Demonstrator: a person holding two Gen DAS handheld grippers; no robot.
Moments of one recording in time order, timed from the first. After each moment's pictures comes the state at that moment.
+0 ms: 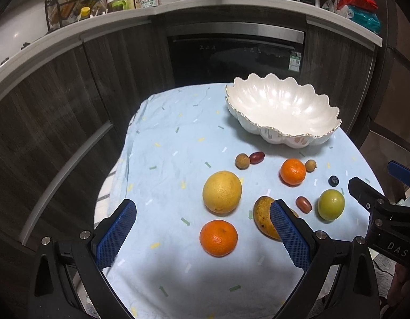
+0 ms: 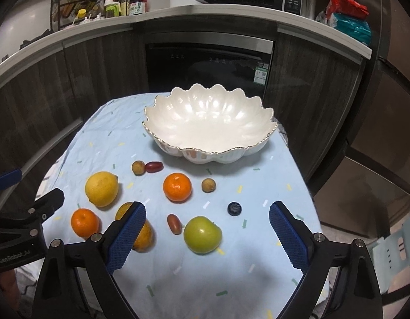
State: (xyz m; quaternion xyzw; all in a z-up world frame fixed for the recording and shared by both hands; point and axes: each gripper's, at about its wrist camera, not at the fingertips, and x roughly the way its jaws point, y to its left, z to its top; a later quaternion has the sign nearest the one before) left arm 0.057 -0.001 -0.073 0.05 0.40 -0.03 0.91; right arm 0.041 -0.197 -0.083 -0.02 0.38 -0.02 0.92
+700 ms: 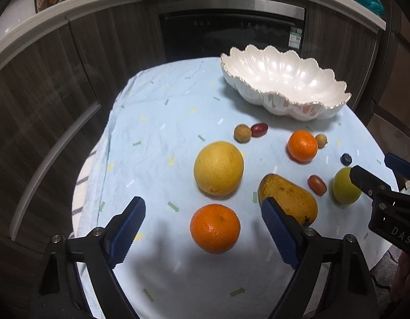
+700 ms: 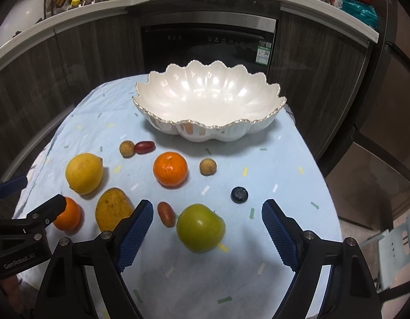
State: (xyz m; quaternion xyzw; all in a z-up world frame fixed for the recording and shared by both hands) left arm 0.072 -0.006 -0.124 0.05 0.44 -0.04 0.90; right arm 0.056 -0.201 -0.126 -0.01 0.41 -0.02 0.91
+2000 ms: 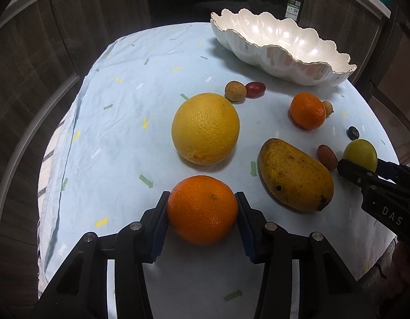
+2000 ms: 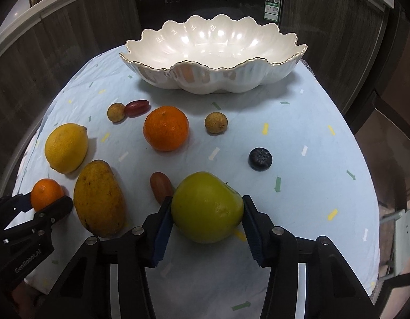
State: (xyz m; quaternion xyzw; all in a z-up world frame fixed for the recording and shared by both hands) left arm 0.086 -0.010 -0.168 0.03 0.51 -0.07 0.86; right arm 0.076 -0.206 -0.175 0.03 0.49 0.00 0.87
